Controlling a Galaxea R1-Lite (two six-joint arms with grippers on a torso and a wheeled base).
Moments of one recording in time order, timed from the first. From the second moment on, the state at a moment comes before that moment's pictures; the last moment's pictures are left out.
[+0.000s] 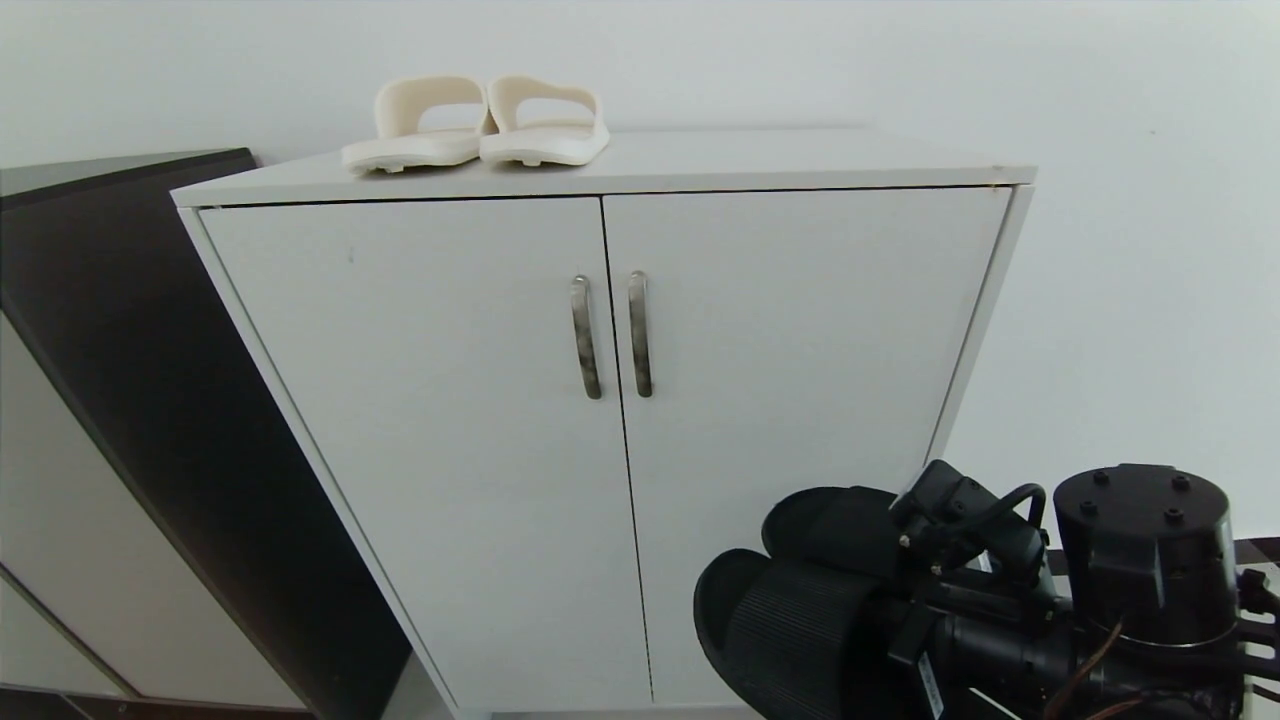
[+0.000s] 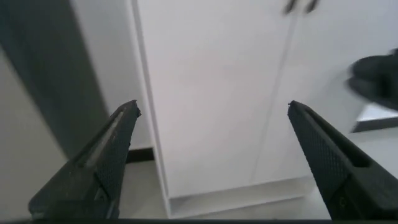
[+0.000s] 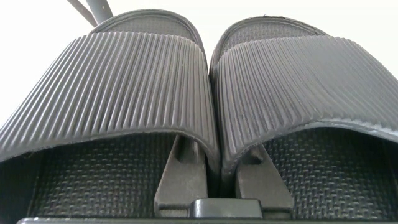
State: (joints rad) left arm -0.01 0.20 -0.17 -0.01 -0.13 0.00; right arm 0.79 1.56 -0.49 -0.66 -0.02 -0.07
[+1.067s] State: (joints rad) left arm -0.77 1.15 -0.79 -0.28 -0.05 -0.04; right arm 0.79 1.55 -0.49 -0.68 -0.02 -0.07
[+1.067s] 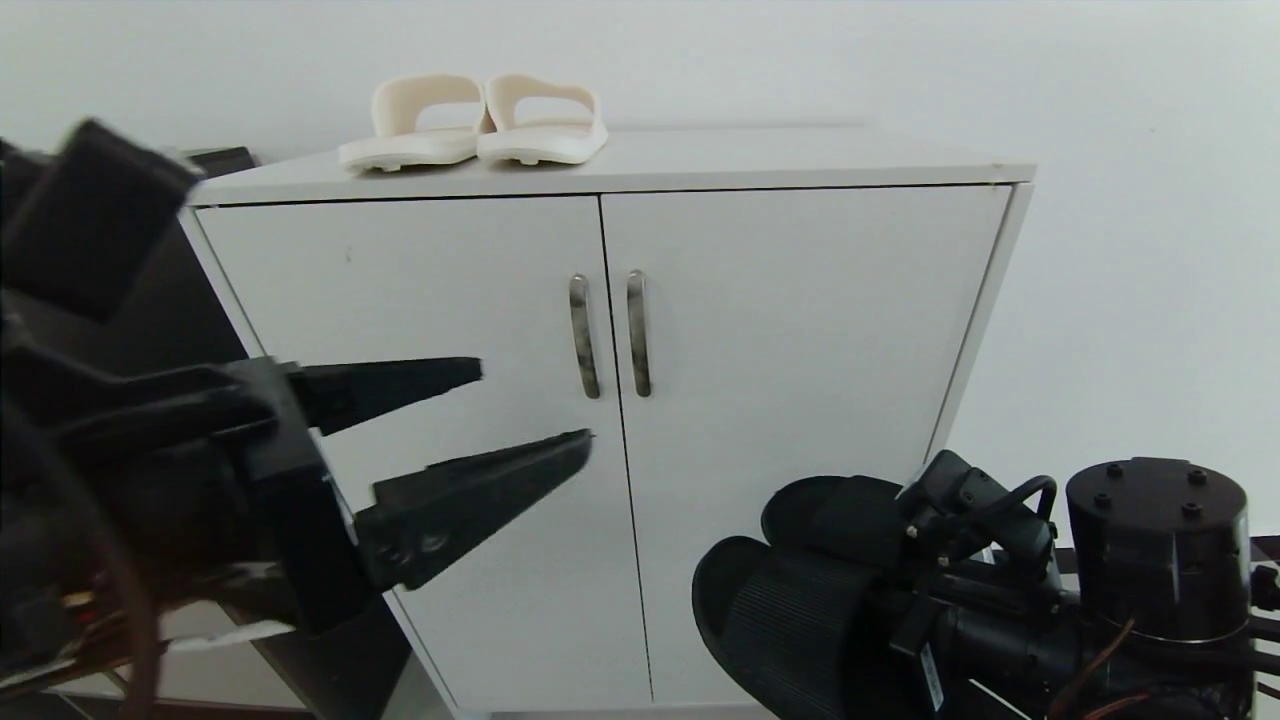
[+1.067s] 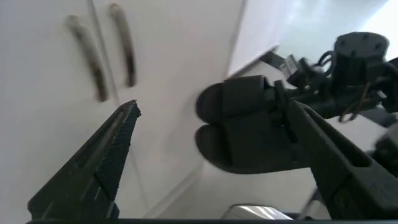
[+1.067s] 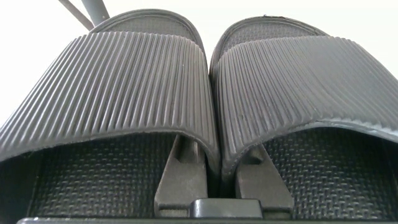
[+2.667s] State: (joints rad) left arm -0.51 1.51 -1.08 -0.33 -0.57 -0.27; right arm 0.77 1.54 -0.48 -0.68 -0.02 -0.07
